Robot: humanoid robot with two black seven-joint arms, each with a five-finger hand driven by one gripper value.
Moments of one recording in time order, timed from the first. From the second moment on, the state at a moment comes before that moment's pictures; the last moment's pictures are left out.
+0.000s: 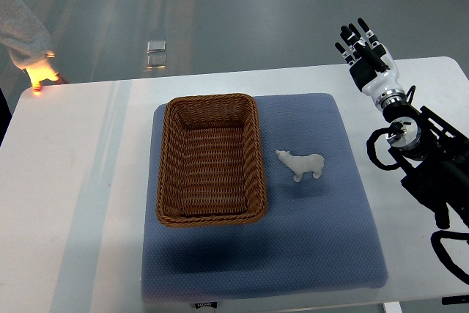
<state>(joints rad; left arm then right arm) -0.04 0.00 -0.02 -0.17 0.02 -0.07 0.04 0.75 -0.09 1.05 0.49 -0.14 0.25 0.33</state>
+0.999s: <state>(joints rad) -0.04 0.00 -0.02 -0.18 0.03 -0.08 0.04 1.17 -0.42 0.30 0.78 -0.89 0.39 0.10</state>
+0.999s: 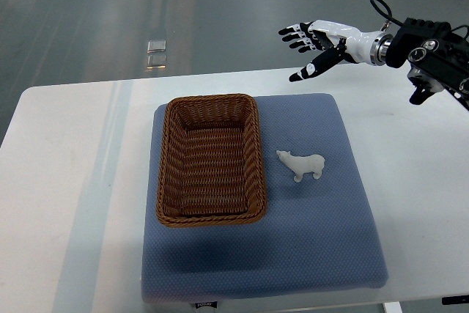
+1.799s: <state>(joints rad) -0.04 0.00 -0.02 -0.19 0.03 -0.08 0.04 1.65 -0.56 -0.24 1.16 -0.54 0.54 -0.27</state>
